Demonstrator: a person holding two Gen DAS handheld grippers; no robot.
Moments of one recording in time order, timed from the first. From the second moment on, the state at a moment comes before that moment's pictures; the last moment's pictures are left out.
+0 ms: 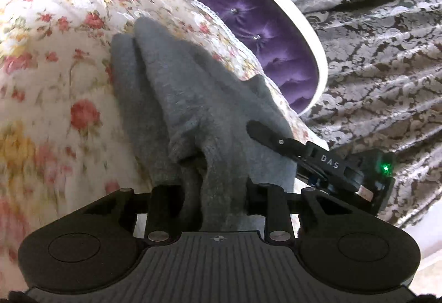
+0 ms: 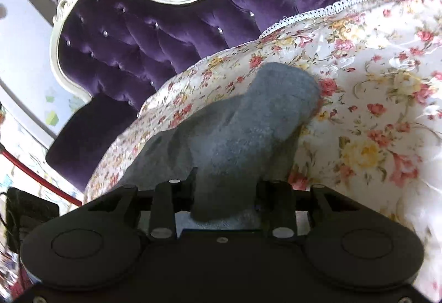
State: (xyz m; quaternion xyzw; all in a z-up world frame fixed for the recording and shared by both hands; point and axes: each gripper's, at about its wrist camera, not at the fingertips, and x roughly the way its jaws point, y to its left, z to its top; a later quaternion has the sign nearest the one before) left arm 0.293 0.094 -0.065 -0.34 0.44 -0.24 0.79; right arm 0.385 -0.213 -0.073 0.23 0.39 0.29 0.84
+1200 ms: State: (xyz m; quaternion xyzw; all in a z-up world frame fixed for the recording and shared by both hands) left arm 0.019 0.050 0.013 -0.07 0.29 -0.13 0.95; right arm 0.086 -0.229 -0.035 0.06 0.27 0.15 0.95
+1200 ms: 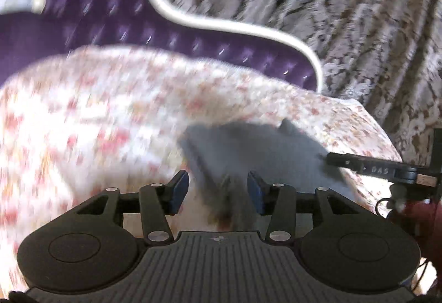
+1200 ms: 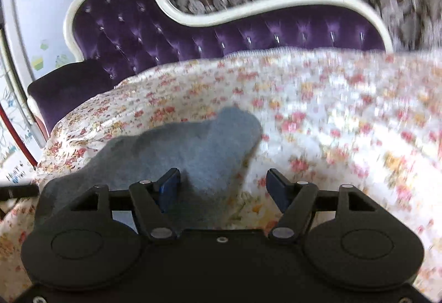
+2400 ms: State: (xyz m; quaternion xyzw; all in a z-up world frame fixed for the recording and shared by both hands) left arm 0.060 0.012 -0.032 -0.02 0.33 -0.10 0.94; right arm 0.083 -0.207 -0.030 0.00 0.29 0.20 0.94
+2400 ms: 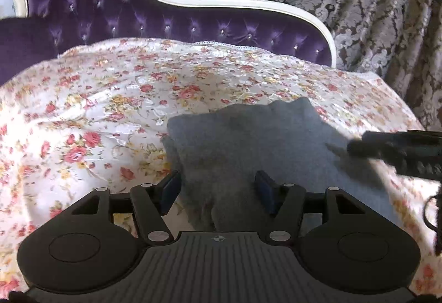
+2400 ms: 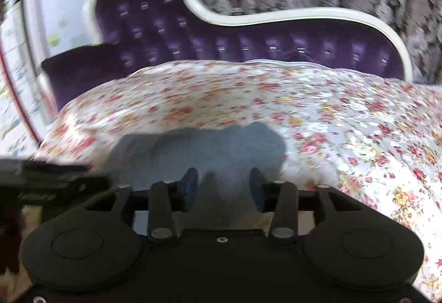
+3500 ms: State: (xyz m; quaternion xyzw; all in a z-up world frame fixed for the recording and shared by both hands) left arm -0.001 -0.002 0.024 -0.06 0.33 -0.08 0.94; right arm -0.011 -0.228 0.003 0.10 0.28 0.11 0.95
